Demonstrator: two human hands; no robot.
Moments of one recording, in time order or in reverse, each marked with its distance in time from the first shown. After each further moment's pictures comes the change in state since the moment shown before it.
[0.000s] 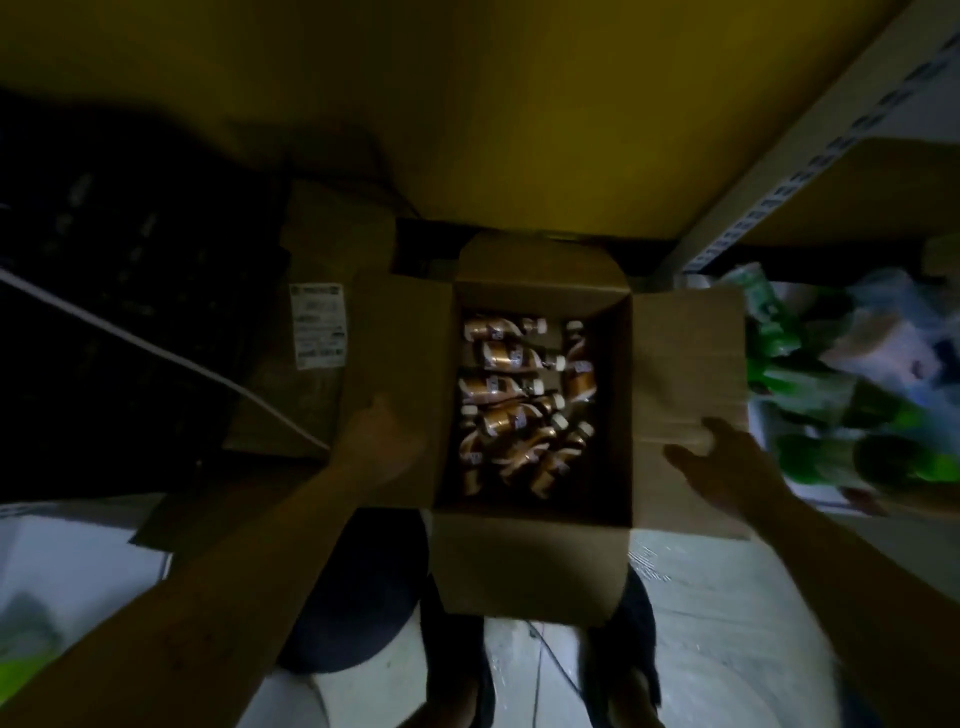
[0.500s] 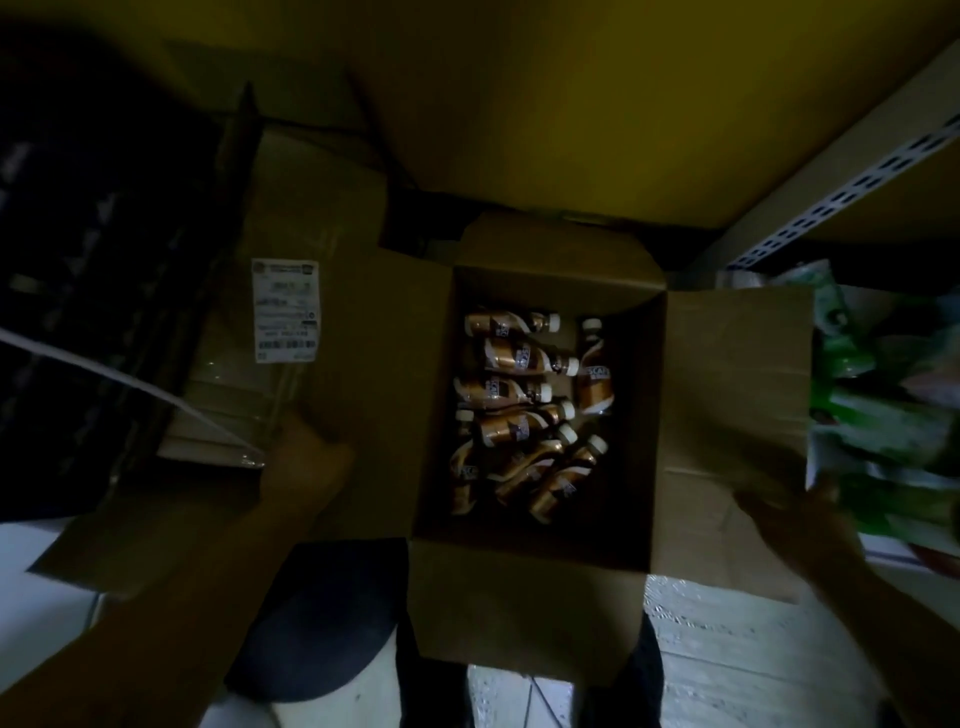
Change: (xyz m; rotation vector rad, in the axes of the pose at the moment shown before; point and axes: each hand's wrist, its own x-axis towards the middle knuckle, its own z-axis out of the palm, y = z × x) left_hand 0.063 -0.065 0.029 -0.202 0.336 -0.220; right_hand 0.085 0.077 0.041 0.111 0.179 0.336
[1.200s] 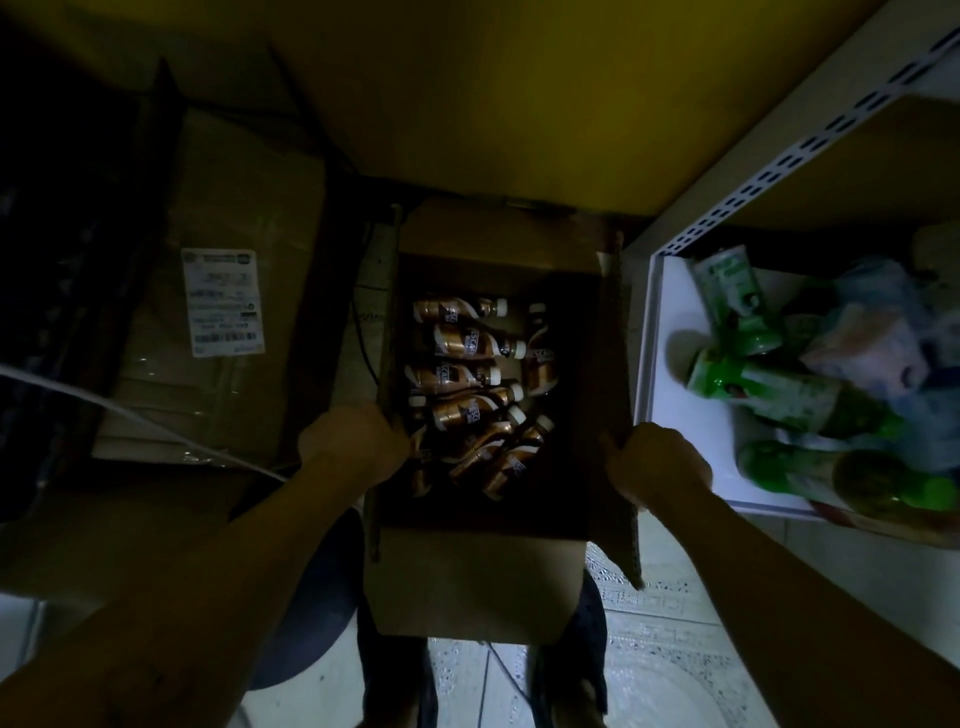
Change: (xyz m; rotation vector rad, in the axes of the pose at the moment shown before) left_hand -0.049 0.088 0.043 0.588 -0.259 0.177; right_hand -0.060 -0.081 -0.011 -0.411 -0.118 -0.290
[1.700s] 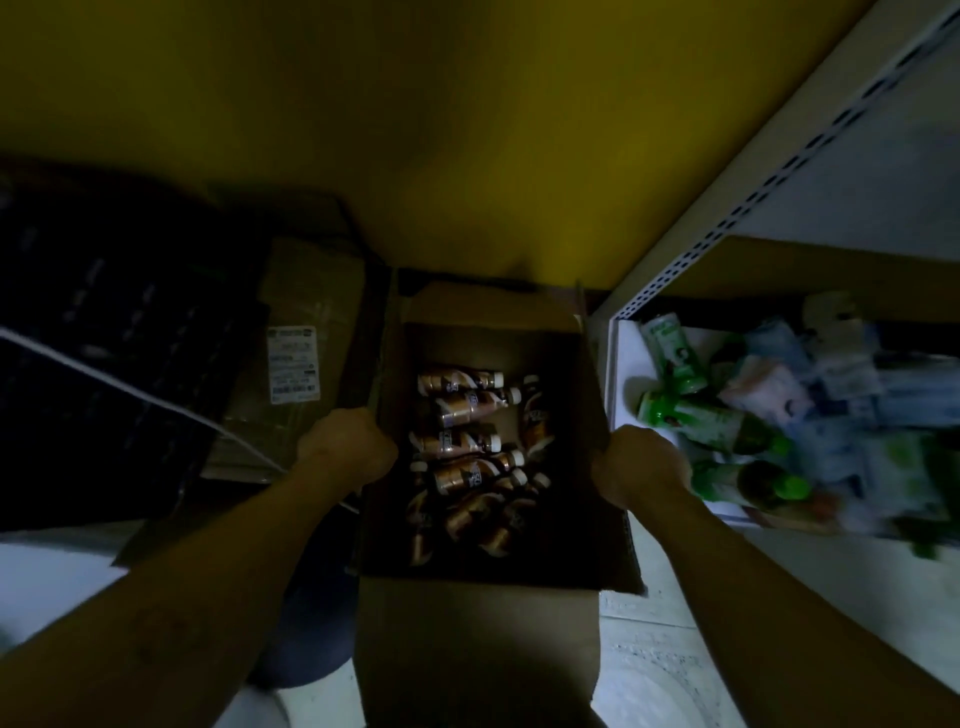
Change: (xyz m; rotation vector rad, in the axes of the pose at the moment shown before) left_hand -0.099 -0.009 -0.111 -0.033 0.035 0.056; right_hand -0.114 -0.003 -0.104 -0.042 0.087 -0.074
